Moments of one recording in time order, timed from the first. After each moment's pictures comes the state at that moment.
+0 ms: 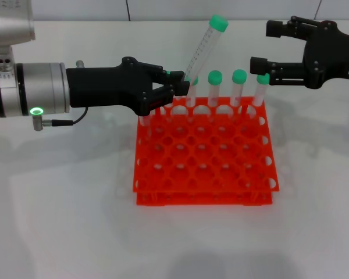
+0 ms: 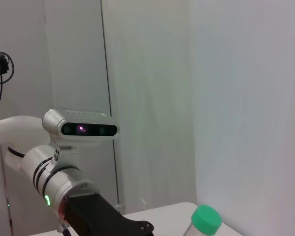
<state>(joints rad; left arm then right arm) -0.67 -2.06 0.83 0.60 1.86 1.52 -1.38 0.43 2.02 -1.08 -1.02 -1.51 -1.45 1.49</state>
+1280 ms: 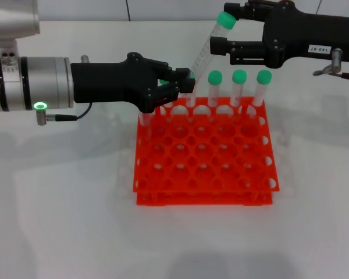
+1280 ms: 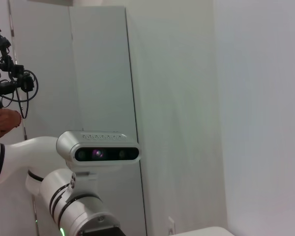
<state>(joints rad) -0.69 -2.07 0.84 0.61 1.86 1.53 -1.39 0.58 2.02 -1.13 -0.90 -1.46 -1.42 1.48</state>
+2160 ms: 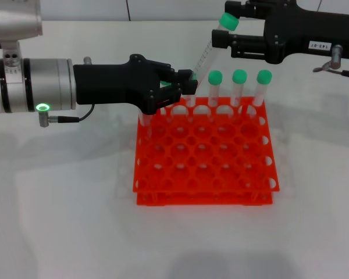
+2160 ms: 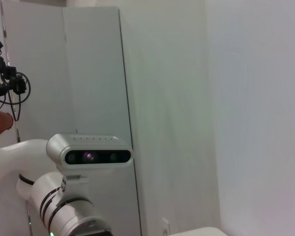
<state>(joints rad) -0.69 -2.07 0.84 0.61 1.86 1.53 -1.39 0.59 2.02 -1.12 -0.89 -1.46 -1.41 1.49</state>
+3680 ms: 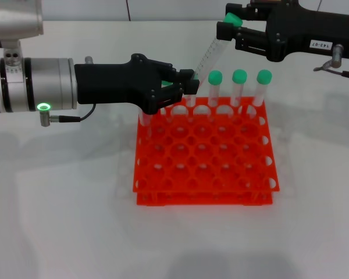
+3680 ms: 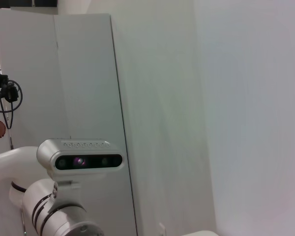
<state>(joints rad) -0.69 -2.07 0.84 0.61 1.86 1.53 -1.39 0.59 2.02 -1.12 -0.87 -1.44 -1.40 1.48</state>
